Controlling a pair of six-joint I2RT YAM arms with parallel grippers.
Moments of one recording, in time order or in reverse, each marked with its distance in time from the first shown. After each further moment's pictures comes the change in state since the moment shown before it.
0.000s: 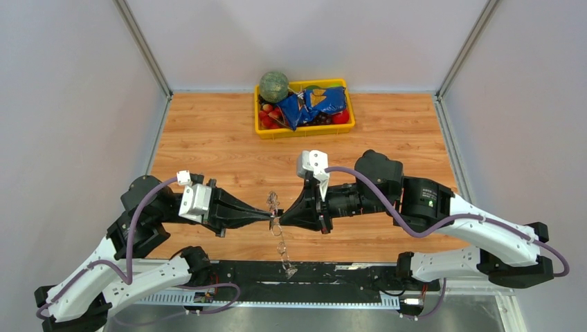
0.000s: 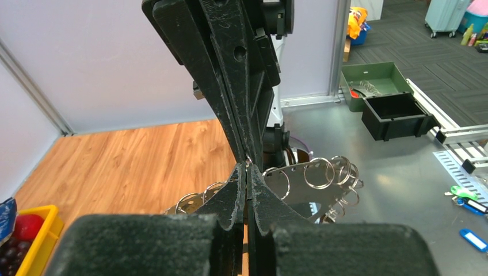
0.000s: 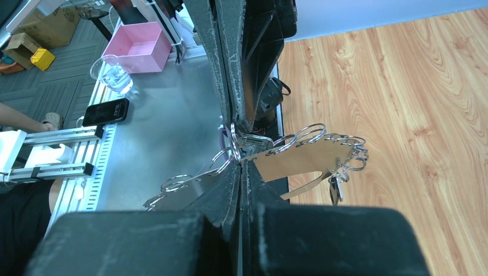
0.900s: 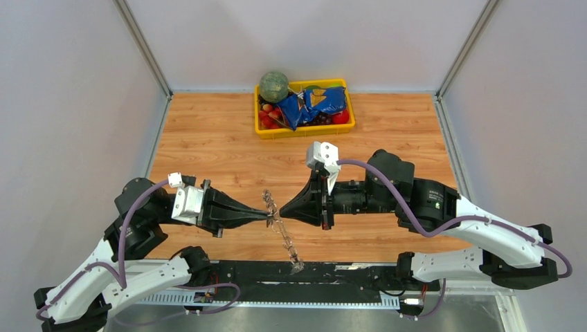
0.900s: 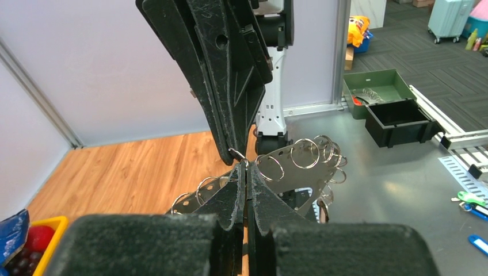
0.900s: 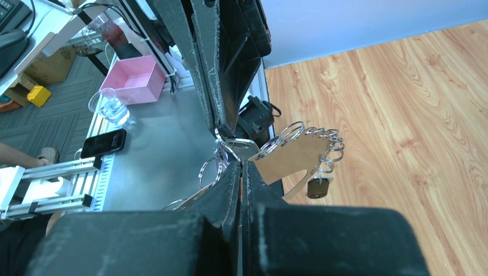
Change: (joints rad) left arm 0.001 -0.017 0.000 0.032 0.002 -0.001; right arm 0.002 -0.034 -0.006 0.060 0.076 0.048
